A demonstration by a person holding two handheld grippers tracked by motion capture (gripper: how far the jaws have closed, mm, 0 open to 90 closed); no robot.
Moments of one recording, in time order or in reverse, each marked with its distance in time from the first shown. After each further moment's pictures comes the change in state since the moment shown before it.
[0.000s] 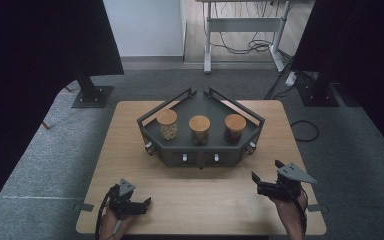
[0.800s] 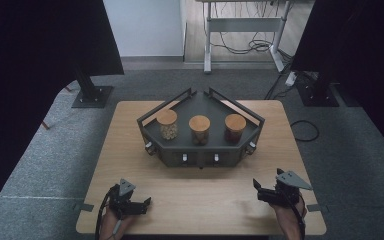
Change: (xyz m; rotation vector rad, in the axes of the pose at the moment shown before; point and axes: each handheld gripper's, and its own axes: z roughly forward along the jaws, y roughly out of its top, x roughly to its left) left arm 0.000 0.000 0.000 0.000 0.001 -0.001; right arm 0.003 -0.027 0.011 0.074 -0.055 0.012
